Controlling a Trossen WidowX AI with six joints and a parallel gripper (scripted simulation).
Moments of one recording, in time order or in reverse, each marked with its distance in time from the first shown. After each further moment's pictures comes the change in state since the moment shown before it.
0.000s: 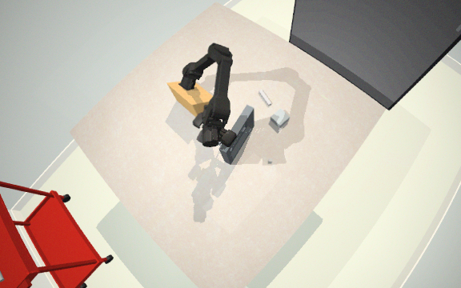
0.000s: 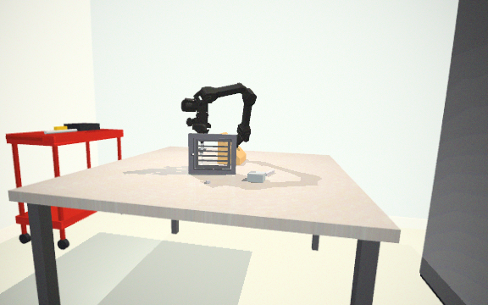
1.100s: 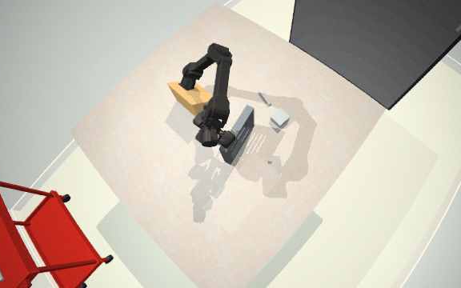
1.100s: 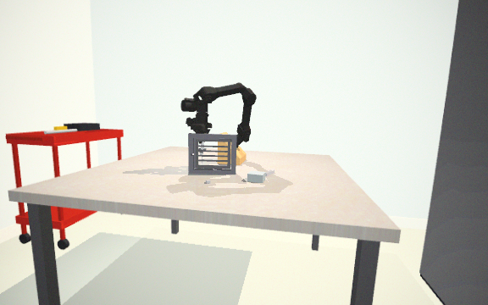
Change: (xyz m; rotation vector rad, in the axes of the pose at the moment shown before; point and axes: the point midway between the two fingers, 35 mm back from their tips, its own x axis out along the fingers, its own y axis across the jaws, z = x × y) arm -0.001 -0.001 0.001 0.086 0.001 0.002
